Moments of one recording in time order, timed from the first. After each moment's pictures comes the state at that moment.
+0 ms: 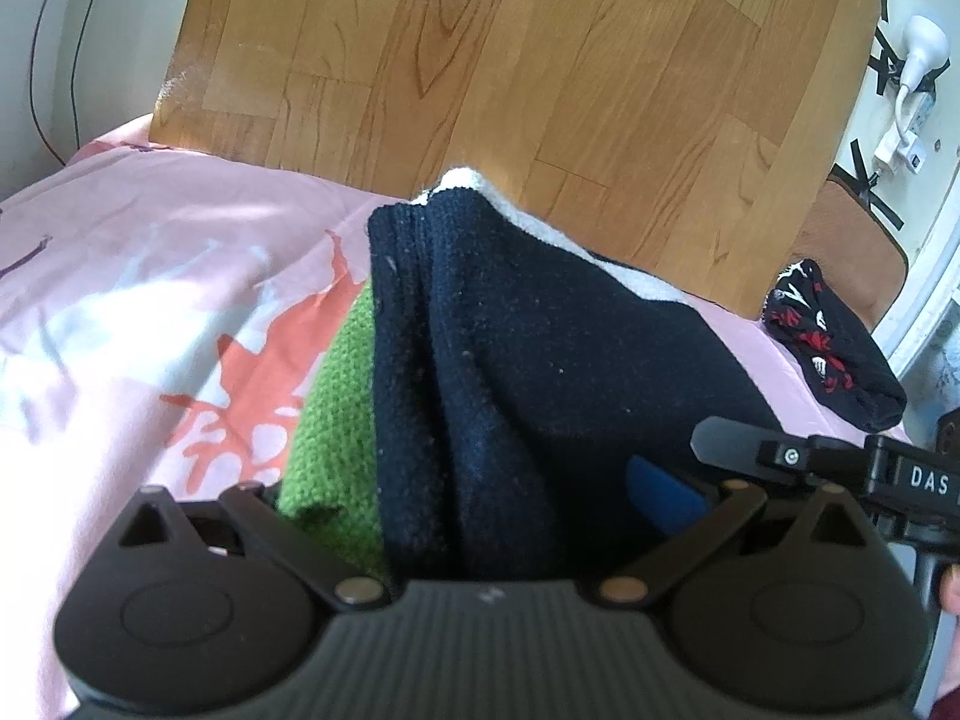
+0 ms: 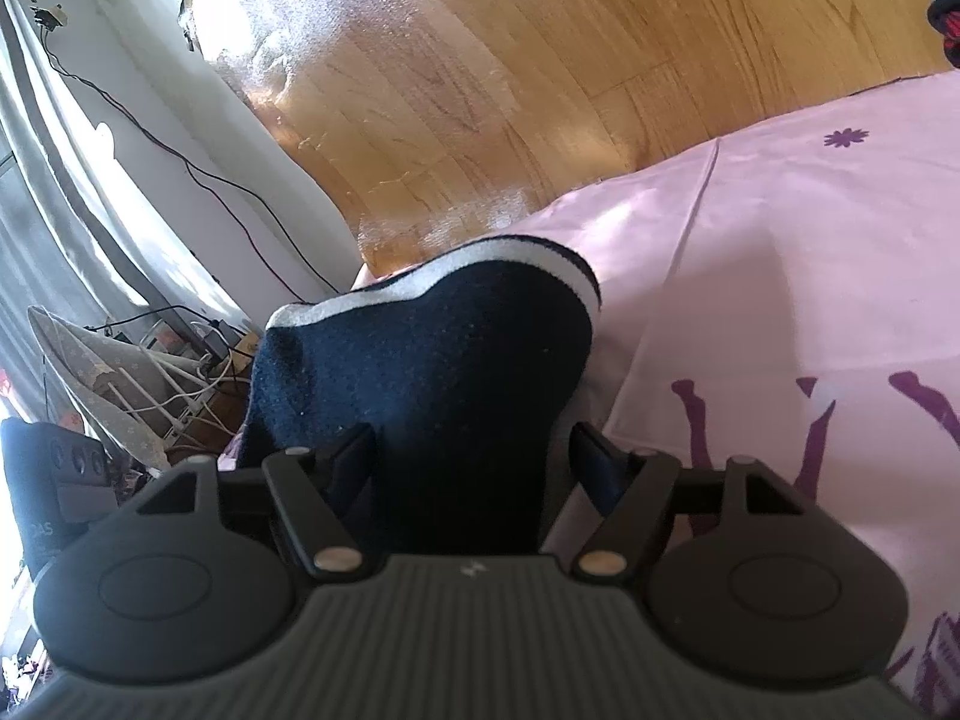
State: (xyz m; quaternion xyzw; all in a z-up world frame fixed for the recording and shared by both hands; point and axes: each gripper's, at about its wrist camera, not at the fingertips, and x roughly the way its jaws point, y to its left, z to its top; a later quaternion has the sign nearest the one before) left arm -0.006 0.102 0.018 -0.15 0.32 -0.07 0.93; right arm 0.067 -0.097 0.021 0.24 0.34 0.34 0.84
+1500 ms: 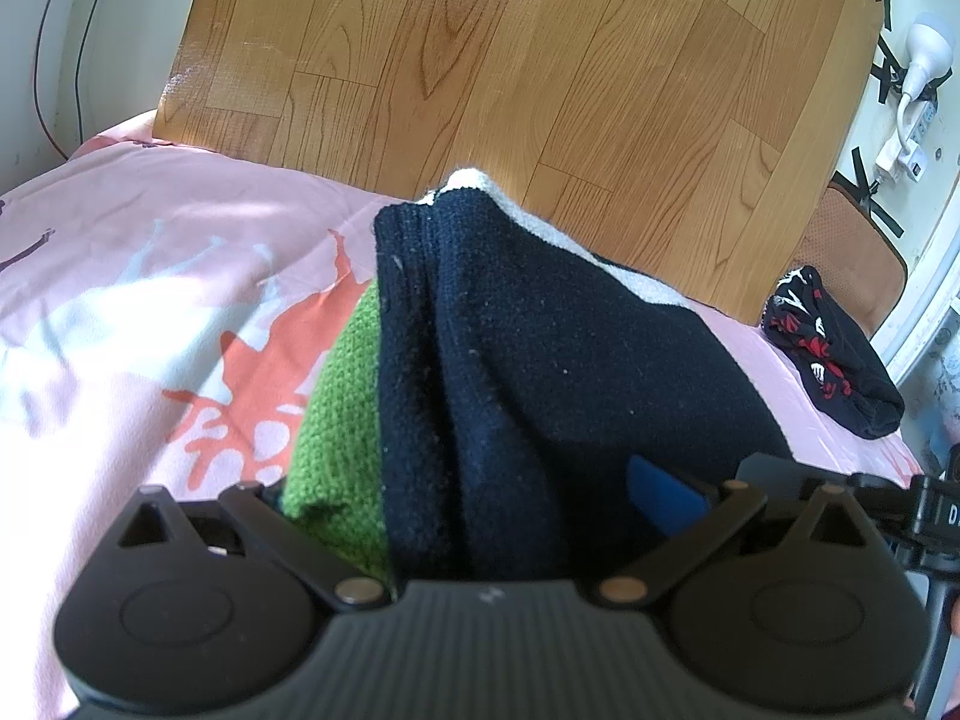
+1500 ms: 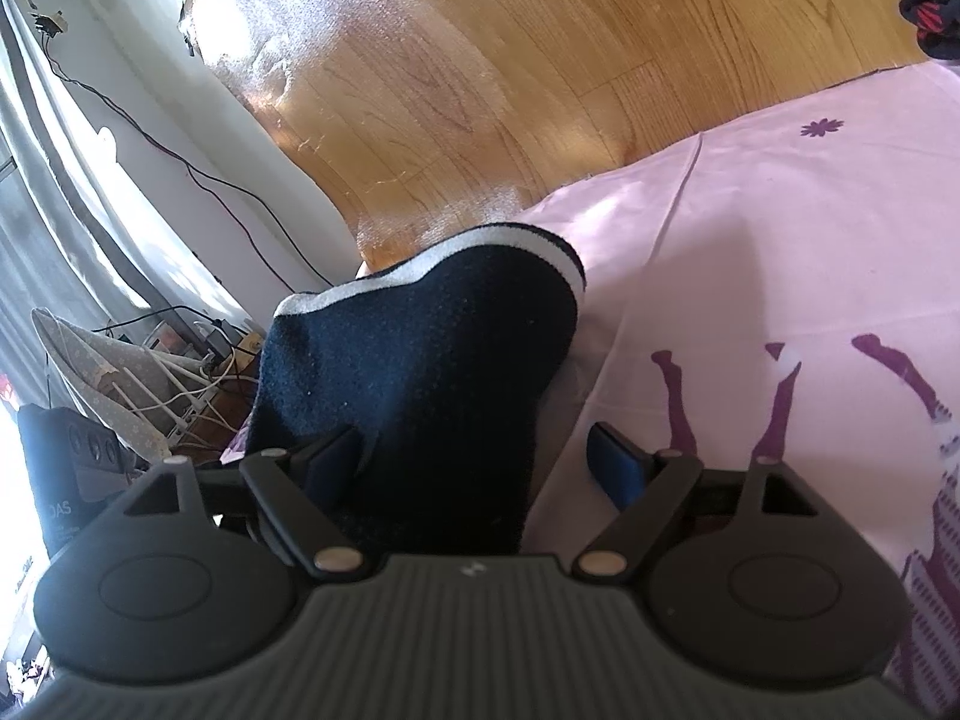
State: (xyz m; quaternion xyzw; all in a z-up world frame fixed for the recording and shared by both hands) left arm -0.006 0.105 0.017 -0.16 0.32 -0.07 0.93; right arm 0.055 -0.109 0.021 0.25 0.34 0.34 0.84
